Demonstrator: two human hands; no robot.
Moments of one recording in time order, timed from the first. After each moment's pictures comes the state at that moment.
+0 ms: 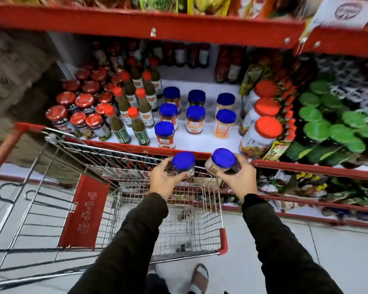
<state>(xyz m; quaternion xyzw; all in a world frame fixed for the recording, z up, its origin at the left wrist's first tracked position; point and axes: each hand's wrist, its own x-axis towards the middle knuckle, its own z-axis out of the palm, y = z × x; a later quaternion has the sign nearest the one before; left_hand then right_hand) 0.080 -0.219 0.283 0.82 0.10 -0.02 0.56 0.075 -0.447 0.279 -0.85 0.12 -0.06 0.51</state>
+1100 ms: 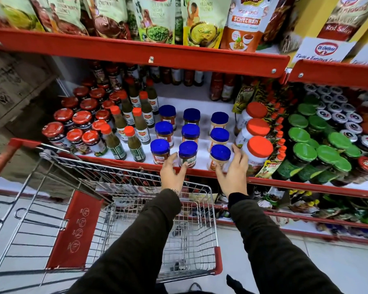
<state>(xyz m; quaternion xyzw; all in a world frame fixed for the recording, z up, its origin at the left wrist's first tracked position) 0.139 -0.261 0.284 0.81 0.11 0.03 0.58 0.125 -0.442 0.293 -0.92 0.10 -0.16 0.35</state>
